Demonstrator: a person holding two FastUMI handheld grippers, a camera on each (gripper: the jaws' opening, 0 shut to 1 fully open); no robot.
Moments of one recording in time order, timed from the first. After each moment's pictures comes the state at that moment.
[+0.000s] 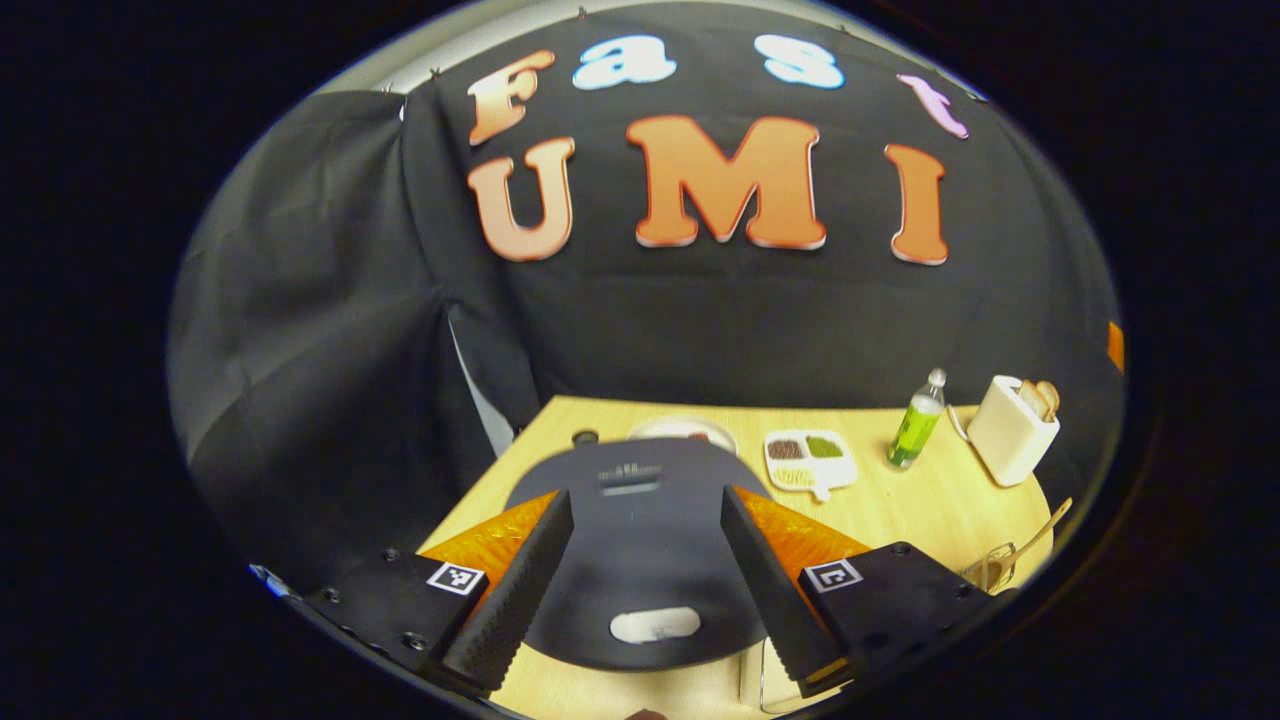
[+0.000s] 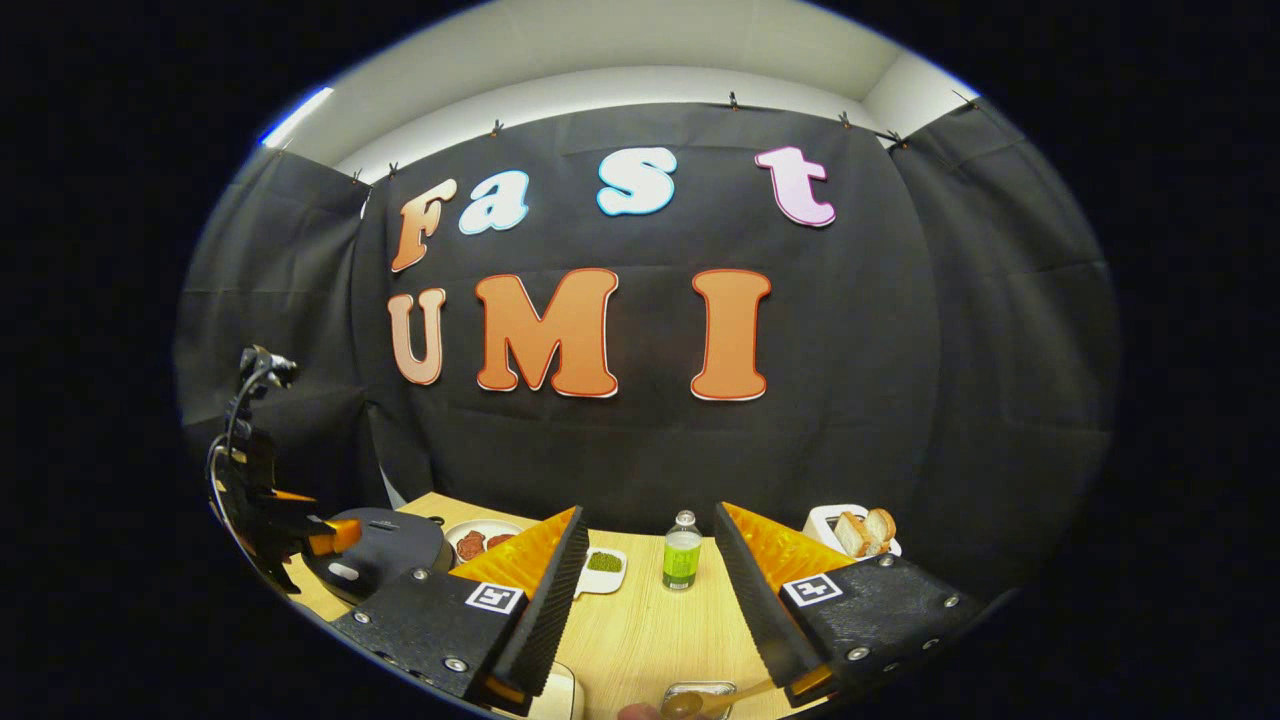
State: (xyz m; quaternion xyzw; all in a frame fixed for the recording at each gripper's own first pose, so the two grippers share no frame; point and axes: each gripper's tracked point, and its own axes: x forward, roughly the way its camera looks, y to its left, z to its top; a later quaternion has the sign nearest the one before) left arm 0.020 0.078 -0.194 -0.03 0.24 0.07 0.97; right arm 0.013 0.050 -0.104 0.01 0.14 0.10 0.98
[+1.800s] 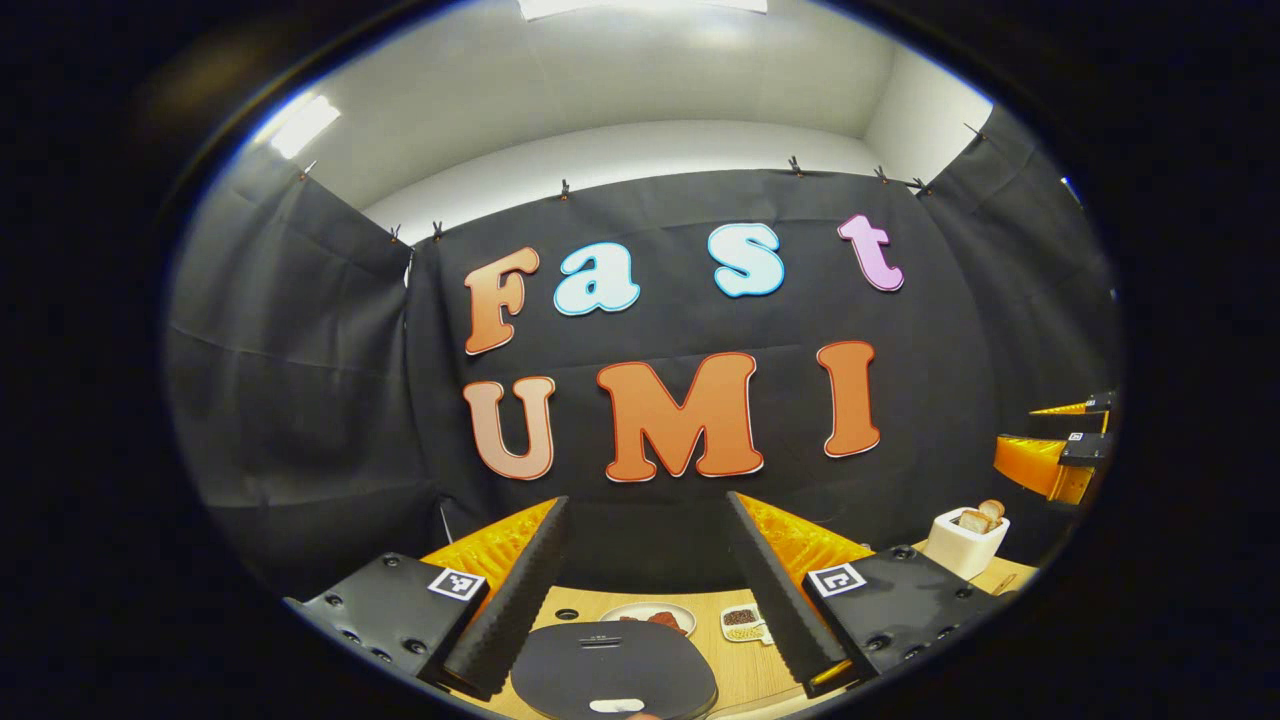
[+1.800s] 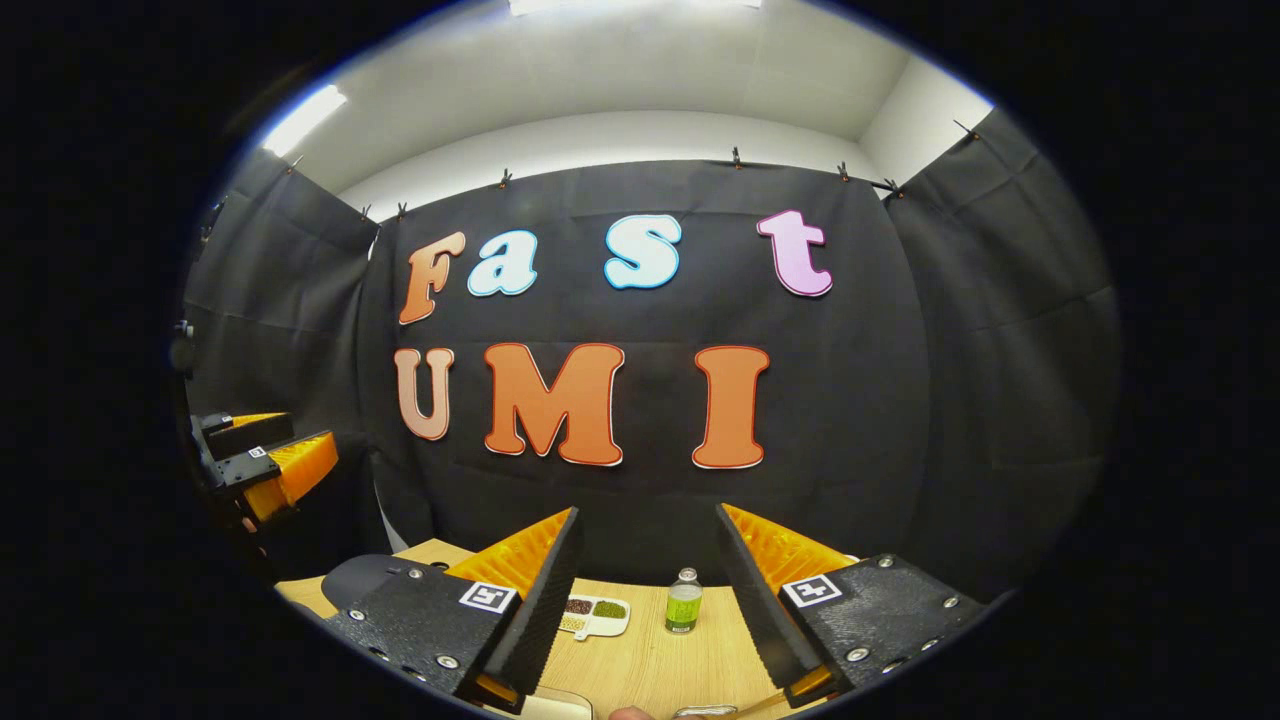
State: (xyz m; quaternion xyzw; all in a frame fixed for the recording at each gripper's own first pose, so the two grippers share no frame) left arm -0.005 0.042 -0.006 -0.01 -0.01 0.04 1.00; right arm 0.012 0.060 -0.037 0.02 0.07 0.09 0.99
